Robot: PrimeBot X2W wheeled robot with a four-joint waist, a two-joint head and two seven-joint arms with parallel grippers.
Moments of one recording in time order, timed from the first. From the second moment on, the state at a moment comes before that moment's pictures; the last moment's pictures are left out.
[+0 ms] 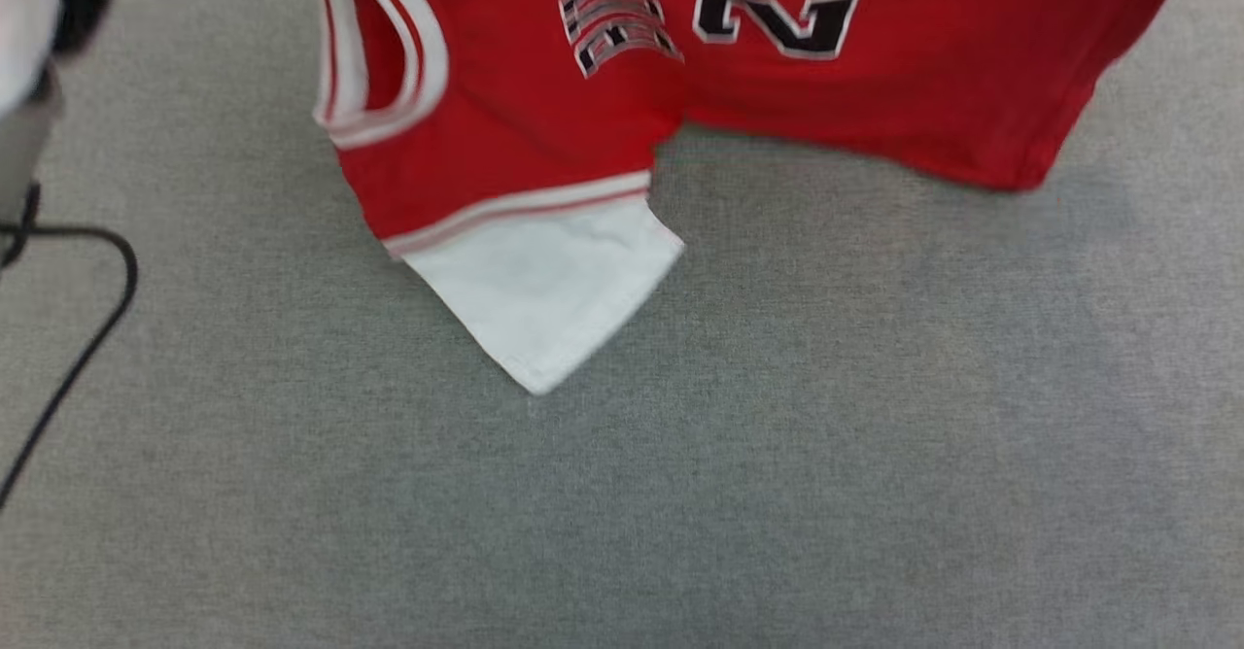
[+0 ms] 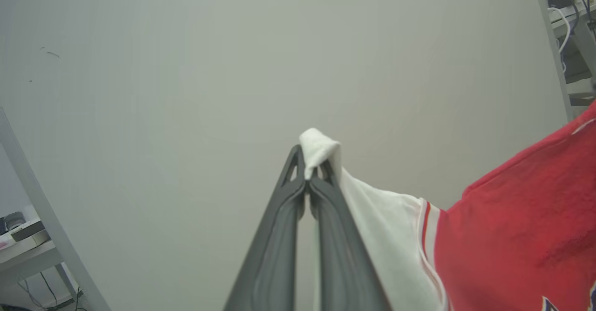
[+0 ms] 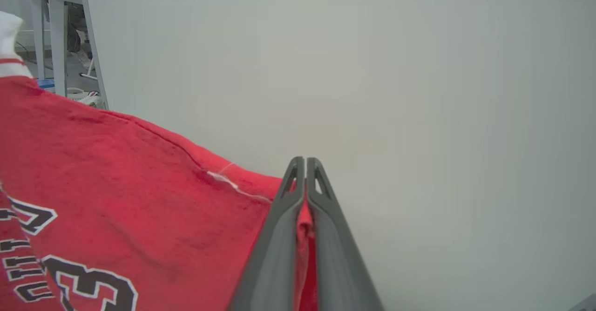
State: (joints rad) left arm -1.27 0.63 -0.59 0.06 -0.53 0.03 -0.05; right arm -1.10 -0.57 0.28 0.13 0.58 0.13 0.28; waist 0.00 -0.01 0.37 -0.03
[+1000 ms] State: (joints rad) left arm -1.89 0.50 -0.65 0.63 -0.50 -0.12 -0.17; right arm -1.77 -0.47 0.53 0.66 0.45 0.13 0.09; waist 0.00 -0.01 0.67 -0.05
